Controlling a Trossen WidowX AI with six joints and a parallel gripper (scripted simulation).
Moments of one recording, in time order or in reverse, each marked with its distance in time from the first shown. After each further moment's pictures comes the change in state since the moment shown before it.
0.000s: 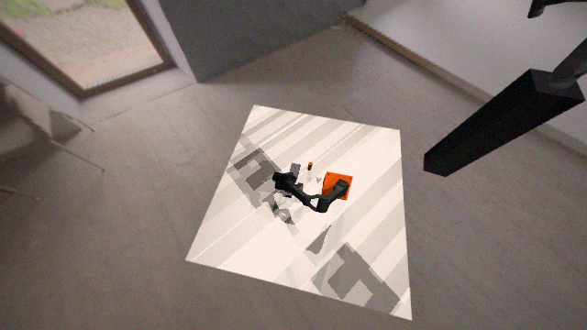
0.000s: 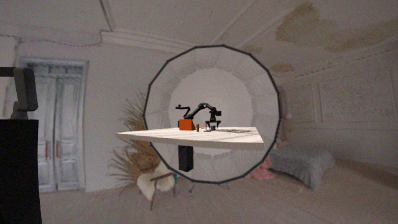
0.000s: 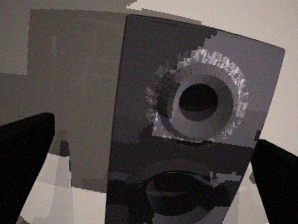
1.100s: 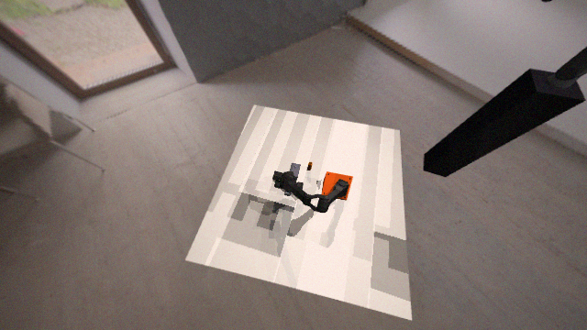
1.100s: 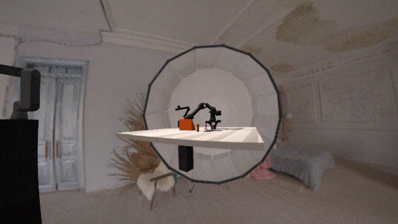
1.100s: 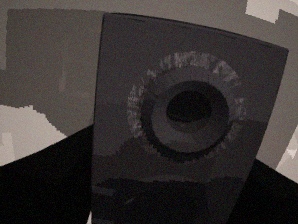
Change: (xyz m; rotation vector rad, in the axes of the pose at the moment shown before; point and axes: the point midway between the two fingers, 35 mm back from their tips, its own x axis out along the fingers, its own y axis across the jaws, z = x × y) arm -0.001 0.004 0.008 0.023 -0.023 0.032
